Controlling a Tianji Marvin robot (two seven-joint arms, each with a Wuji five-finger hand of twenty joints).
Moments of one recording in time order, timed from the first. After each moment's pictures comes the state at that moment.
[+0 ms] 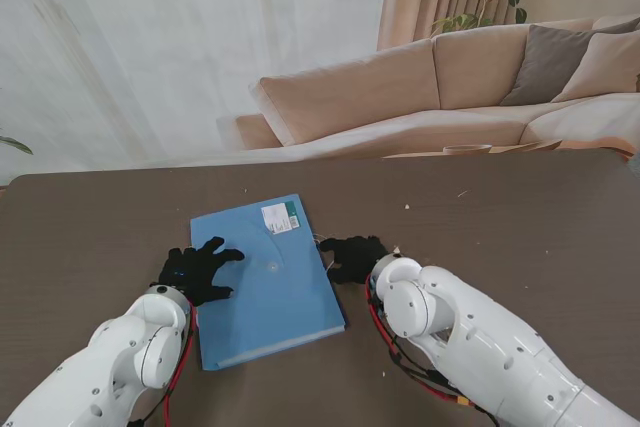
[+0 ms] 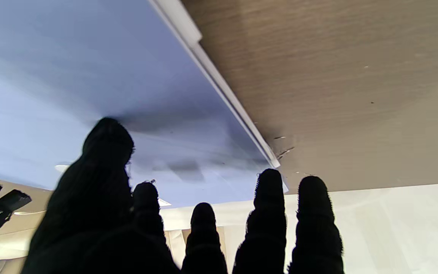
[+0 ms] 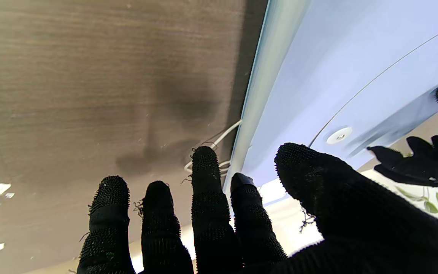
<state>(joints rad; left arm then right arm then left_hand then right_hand) 1.61 -1.03 -1.14 -1.67 1.12 0.28 -0.18 -1.24 -1.09 0.74 -1.45 -0.62 0.25 0.18 0.86 -0.28 0.18 -0.03 0.20 -0.20 0.28 0.49 0.16 0.00 0.10 0.43 0.32 0.32 0.30 0.68 0.11 0.34 0.49 0.87 0.48 -0.35 0.89 0.21 0.29 0.09 0.32 0.39 0.63 0.10 0.42 0.25 0.29 0.19 0.27 0.27 0.00 0.26 0.88 0.62</state>
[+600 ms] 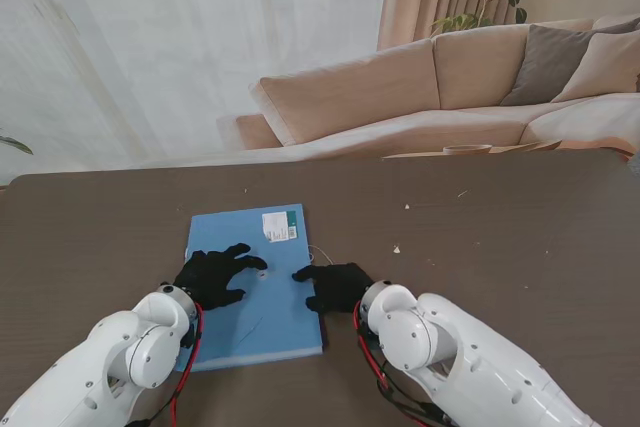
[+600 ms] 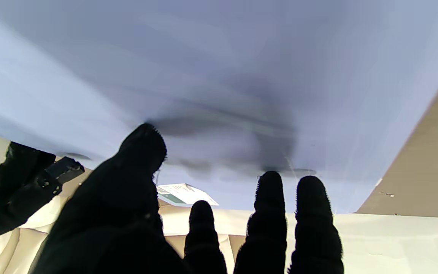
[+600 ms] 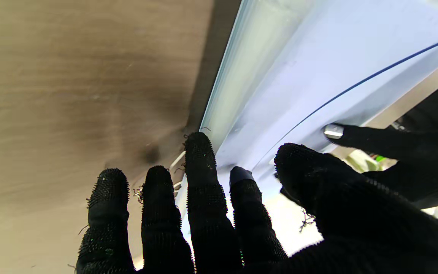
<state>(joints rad) 1.61 -1.03 -1.16 -1.66 1.01 0.08 -0.19 -1.36 -1.08 0.76 -1.56 -0.58 0.17 0.18 0.95 -0.30 0.39 -0.03 0.20 -0.22 0.36 0.50 0.16 -0.02 0.14 0.44 0.30 0.31 0.35 0.65 0.07 0.34 0.62 0.78 0.48 -0.35 0.89 0.21 0.33 0.09 0.38 0.38 0.76 0.16 0.45 0.26 0.41 0.19 0.31 0.26 0.07 0.28 0.94 0.61</state>
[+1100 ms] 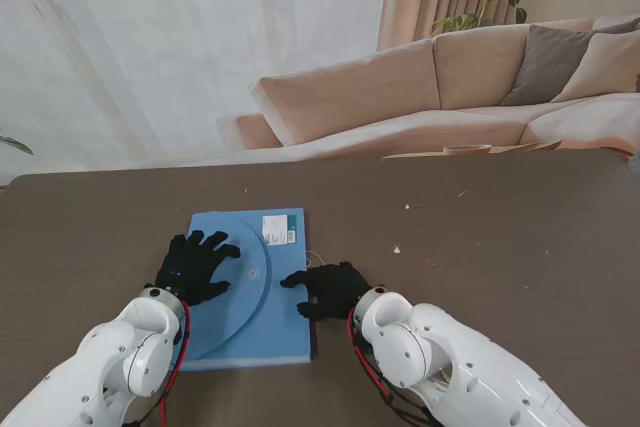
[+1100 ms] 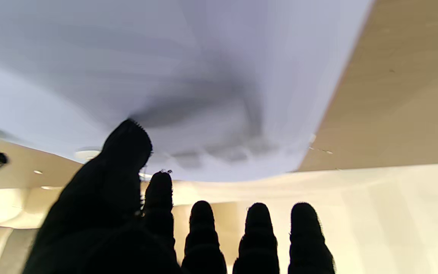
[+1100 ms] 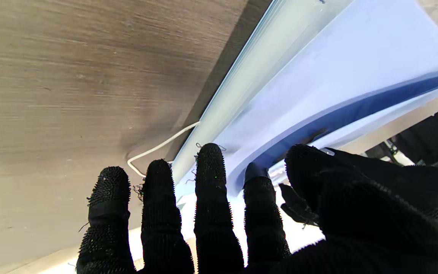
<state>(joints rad) 1.67 -1.04 -1.21 -1.69 1.13 0.18 -0.09 -1.39 -1.07 0.75 -1.63 -0.74 0.17 0.16 0.88 -0.30 0.34 -0.03 0.20 -0.06 0.48 0.62 0.15 -0.02 0.12 0.51 0.05 0.17 0.15 0.64 -0.09 0.22 0.37 0.80 0.48 -0.30 0.76 0.20 0.34 -0.07 0.40 0.38 0.51 0.06 0.87 0.59 0.38 0.19 0.48 0.44 0.07 0.28 1.01 0.68</state>
